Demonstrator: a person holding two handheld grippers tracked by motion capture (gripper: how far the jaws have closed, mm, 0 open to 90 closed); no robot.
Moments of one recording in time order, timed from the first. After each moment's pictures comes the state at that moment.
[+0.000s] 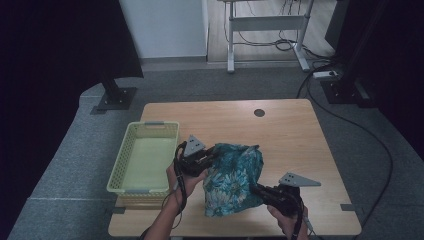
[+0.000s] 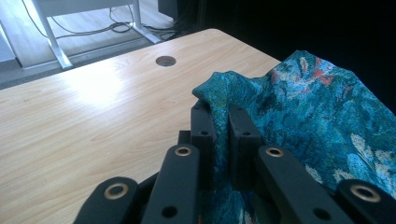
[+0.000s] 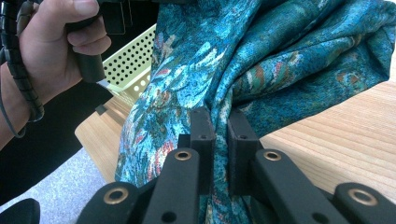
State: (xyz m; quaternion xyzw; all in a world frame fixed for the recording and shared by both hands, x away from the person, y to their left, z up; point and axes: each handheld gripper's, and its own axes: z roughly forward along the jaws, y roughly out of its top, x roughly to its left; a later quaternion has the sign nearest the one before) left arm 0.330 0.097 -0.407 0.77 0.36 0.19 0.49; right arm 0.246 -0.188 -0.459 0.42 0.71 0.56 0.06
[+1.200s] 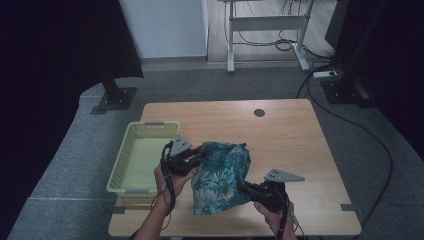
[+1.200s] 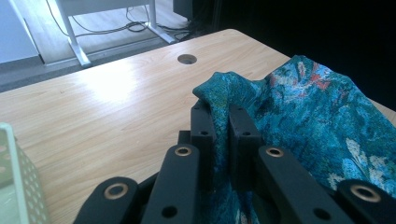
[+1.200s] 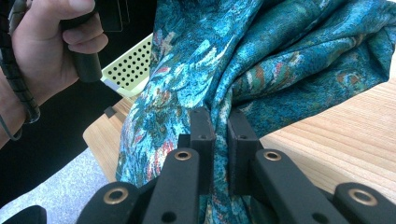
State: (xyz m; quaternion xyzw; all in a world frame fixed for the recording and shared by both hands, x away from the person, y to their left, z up) left arm 0.327 0.127 -0.401 0.76 0.38 0.21 0.48; right arm 0.258 -0.156 -0.458 0.40 0.72 0.56 0.05
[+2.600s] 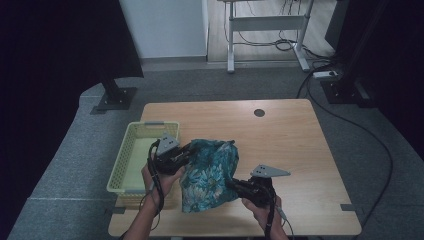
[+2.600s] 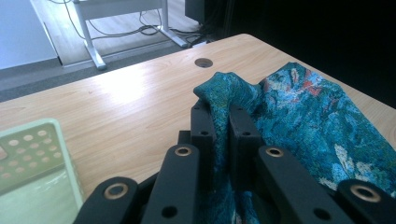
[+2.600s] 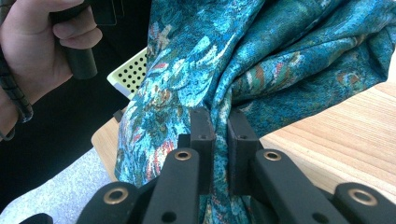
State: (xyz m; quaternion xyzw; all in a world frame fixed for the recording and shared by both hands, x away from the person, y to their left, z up) left arm 0.322 0.155 -0.387 0.76 0.38 0.23 0.48; right arm 0.269 -0.125 -0.452 0.39 0.73 0.56 0.04
